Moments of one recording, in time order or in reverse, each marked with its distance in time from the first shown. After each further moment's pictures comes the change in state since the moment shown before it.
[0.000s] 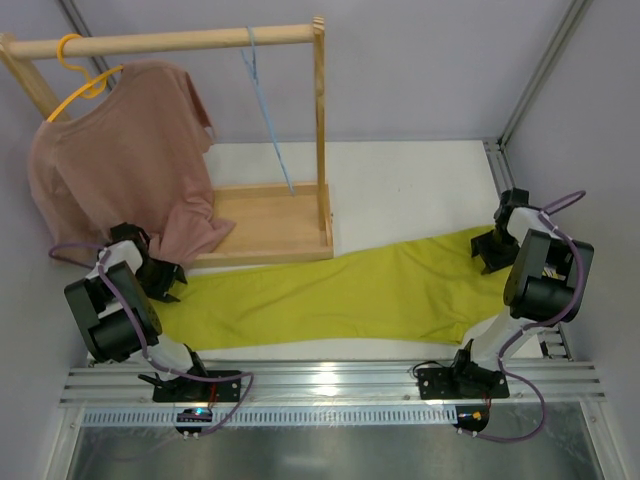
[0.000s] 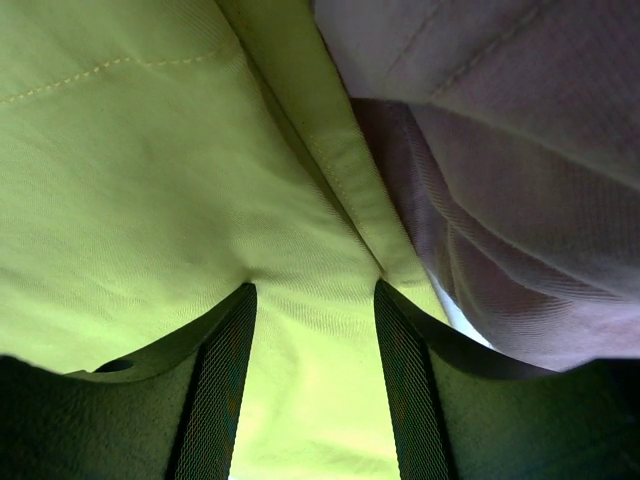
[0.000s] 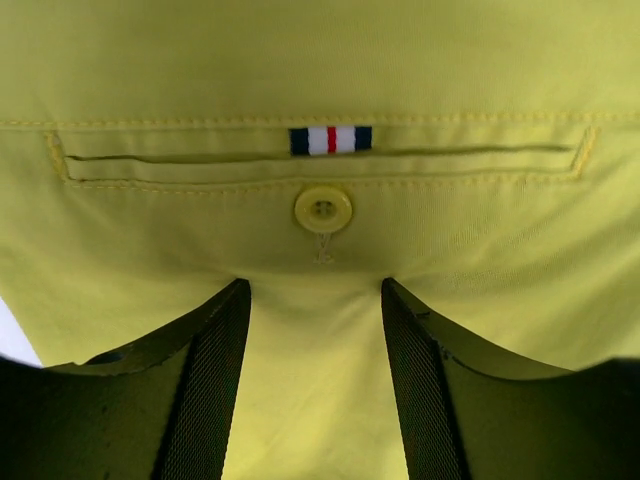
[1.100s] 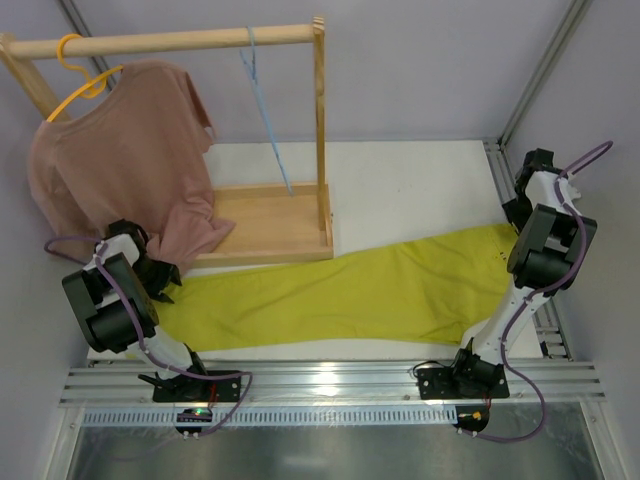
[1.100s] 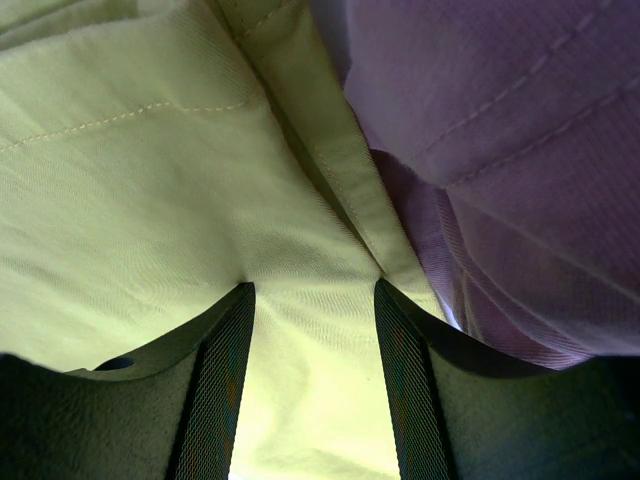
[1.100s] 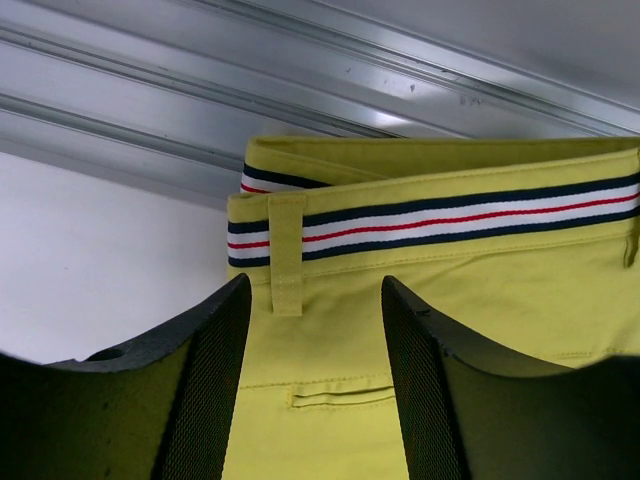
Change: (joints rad) left arm 0.008 0.064 0.069 -0.061 -0.074 0.008; right arm -0.061 0.284 0.522 -0.113 0.236 -0.113
